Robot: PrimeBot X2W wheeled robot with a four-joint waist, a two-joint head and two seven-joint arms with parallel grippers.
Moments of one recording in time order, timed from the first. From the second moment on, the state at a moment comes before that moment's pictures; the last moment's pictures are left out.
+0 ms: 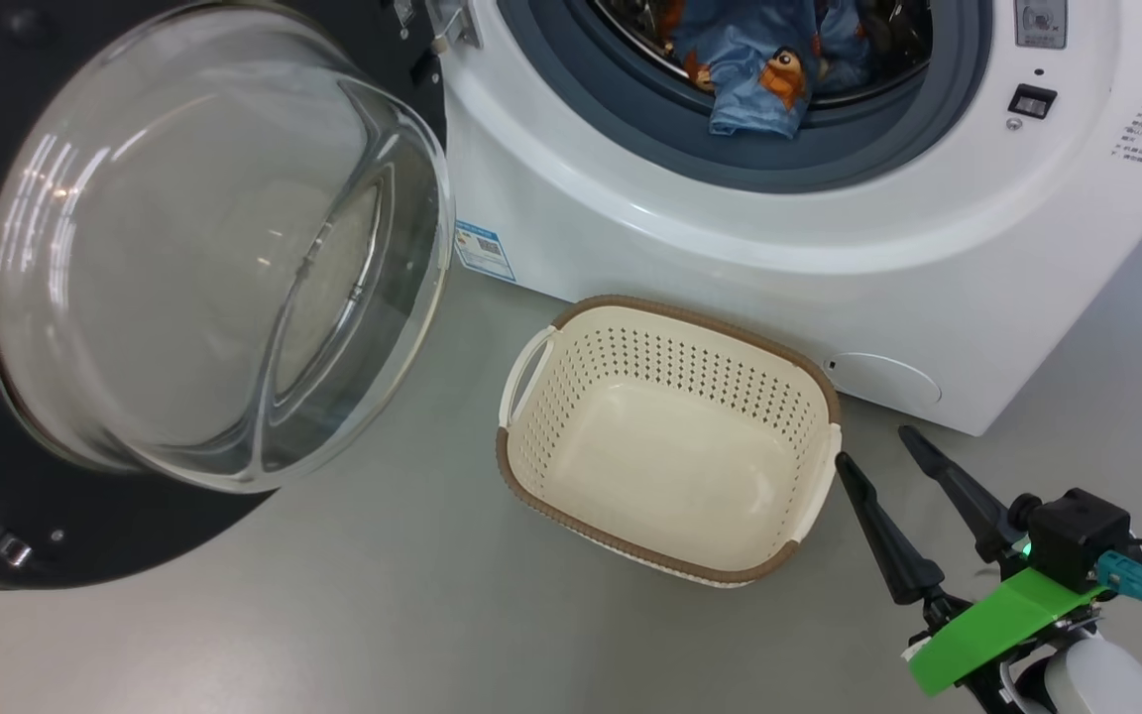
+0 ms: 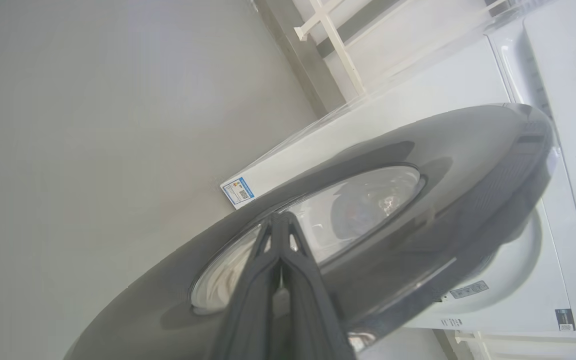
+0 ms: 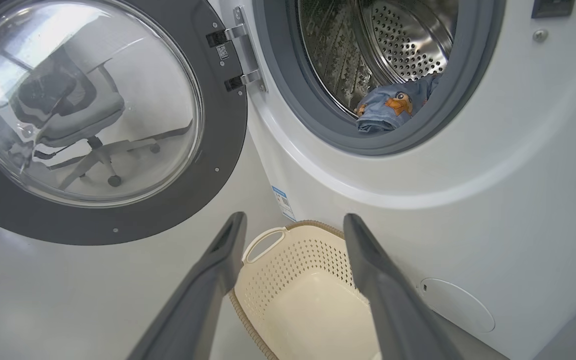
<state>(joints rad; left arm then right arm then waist) -0.69 0.69 0.11 0.63 -1.49 -0.13 0.83 -0.19 -0.36 0.37 0.24 0.50 0.13 -0.26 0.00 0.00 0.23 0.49</state>
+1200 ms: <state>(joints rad) -0.56 0.64 -0.03 0.20 -1.55 -0.13 1.03 -0.13 -0.32 0.33 0.24 0.50 0.13 -0.26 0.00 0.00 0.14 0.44</state>
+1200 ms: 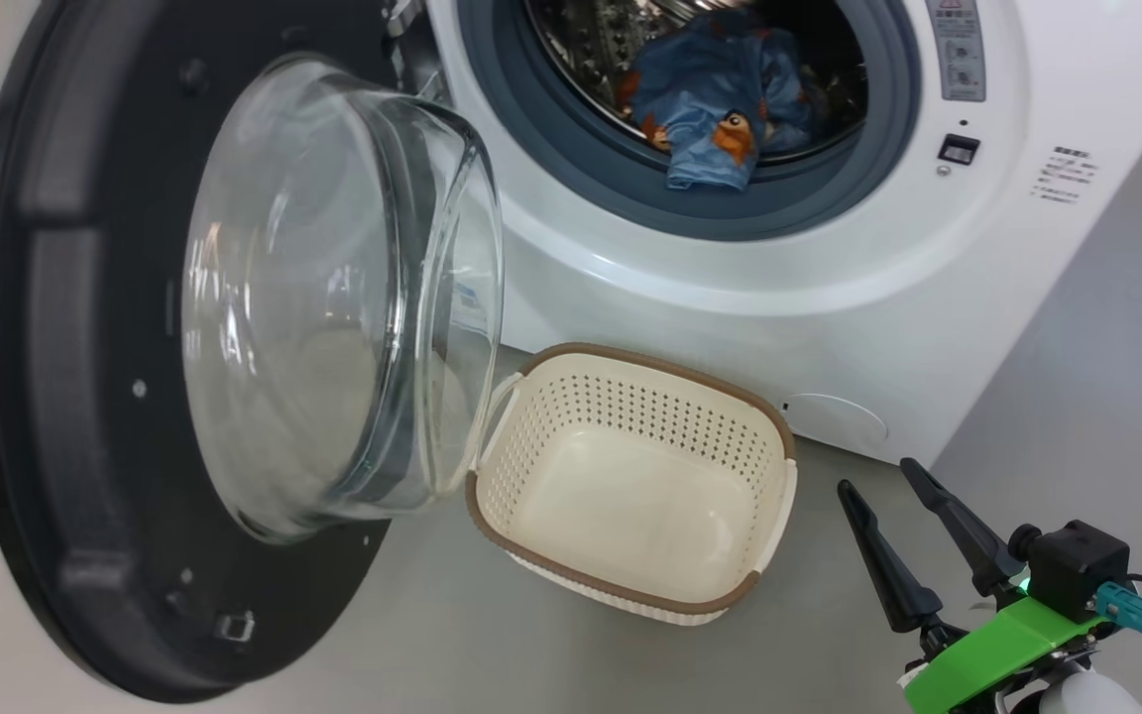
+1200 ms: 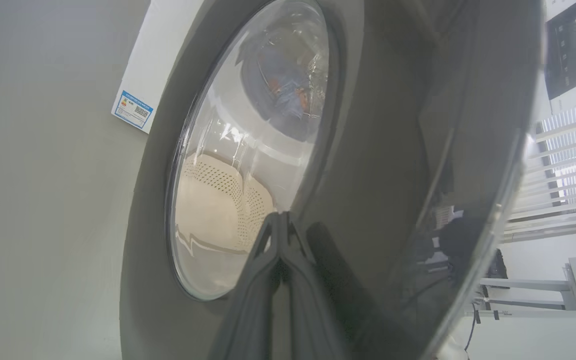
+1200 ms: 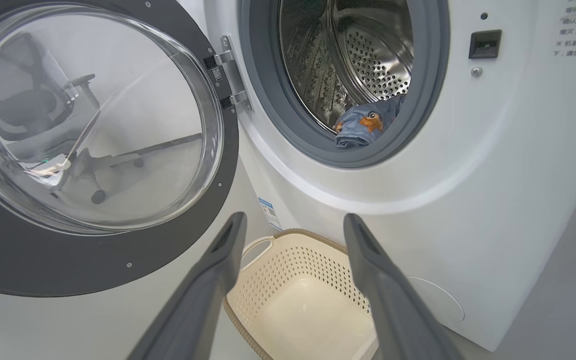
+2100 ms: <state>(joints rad) -0.56 0.55 -0.14 0.10 -1.54 -0.13 1.04 -0.09 -0.28 0.29 0.24 0.50 0.13 -0.26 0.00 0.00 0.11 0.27</state>
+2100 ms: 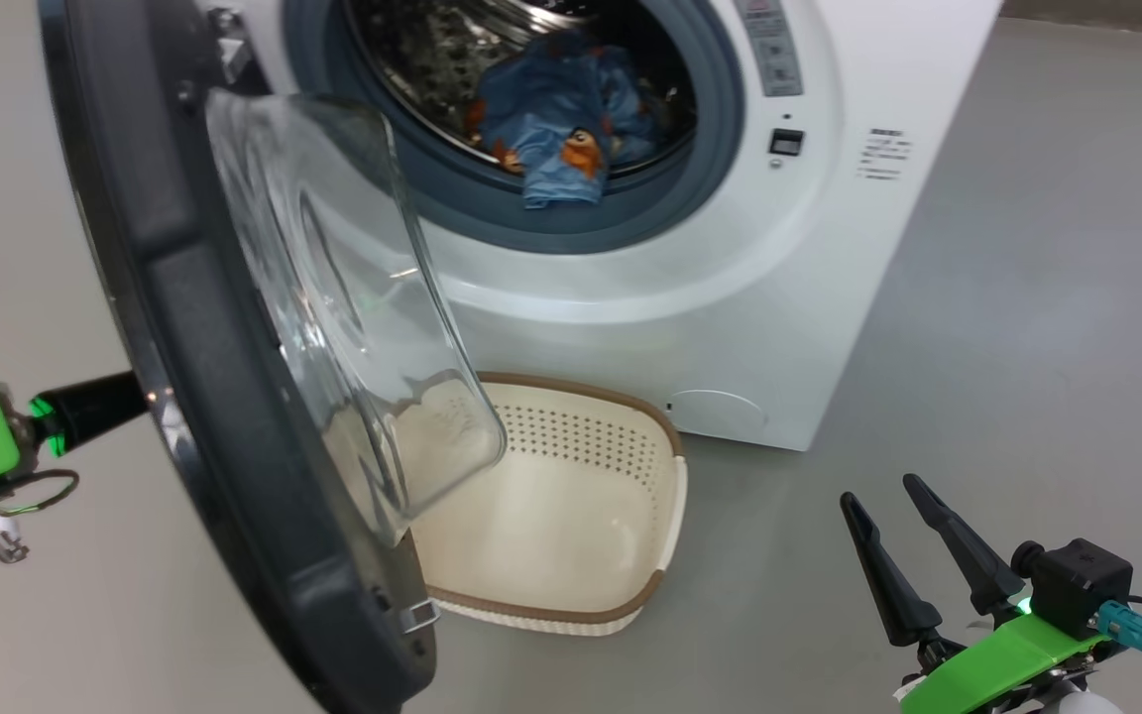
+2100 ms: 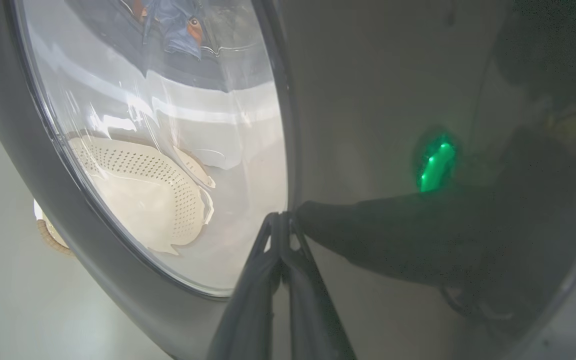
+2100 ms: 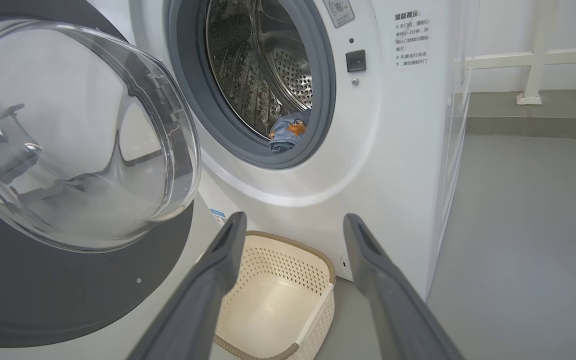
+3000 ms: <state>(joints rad) -0.64 0.50 -0.16 0.17 -1.47 -0.13 0.93 -0.09 -0.23 0.26 0.22 0.50 0.13 -0.26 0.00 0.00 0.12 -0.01</state>
